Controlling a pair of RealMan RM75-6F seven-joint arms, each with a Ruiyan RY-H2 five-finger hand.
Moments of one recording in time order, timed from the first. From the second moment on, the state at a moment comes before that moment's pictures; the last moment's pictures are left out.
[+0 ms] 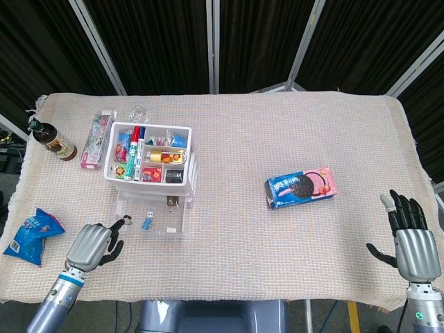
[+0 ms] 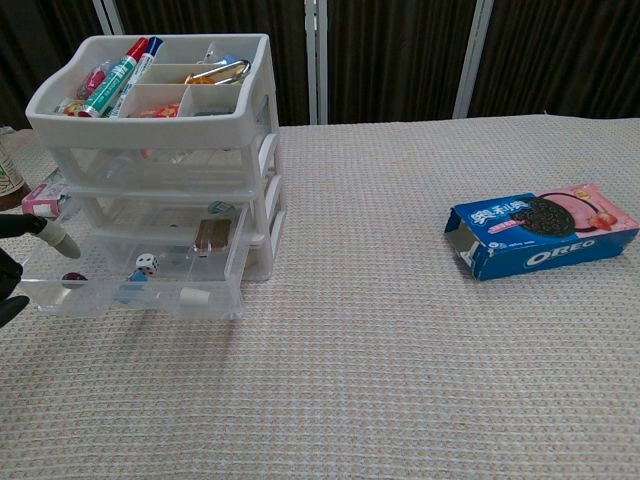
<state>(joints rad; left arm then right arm) -0.28 -1.33 0.05 -1.77 1.48 1.28 0.27 0.06 -1.20 0.09 -1.58 -1.56 1.60 -0.04</state>
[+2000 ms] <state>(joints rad) -0.62 -1.34 -0.08 -1.73 1.36 0.96 0.96 0.06 -1.19 0.10 -1.58 -1.55 1.59 -0.02</state>
